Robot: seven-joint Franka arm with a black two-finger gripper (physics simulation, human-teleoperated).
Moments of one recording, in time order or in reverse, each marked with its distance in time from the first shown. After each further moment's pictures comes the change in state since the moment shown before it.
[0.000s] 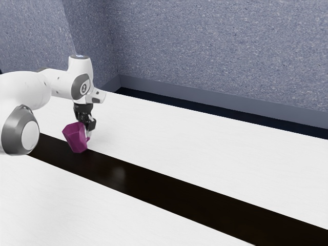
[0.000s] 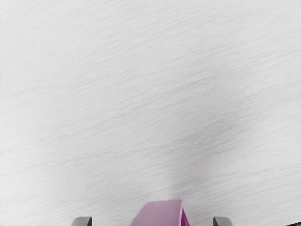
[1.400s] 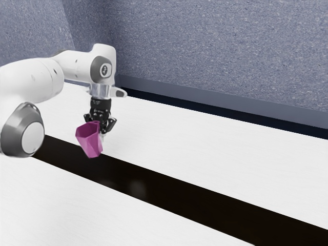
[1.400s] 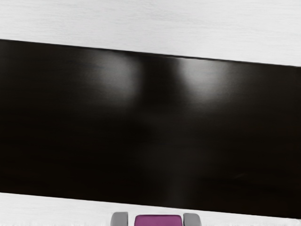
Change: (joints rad) arm -0.202 -0.118 0.055 -0.004 -0.121 -0.500 -0.507
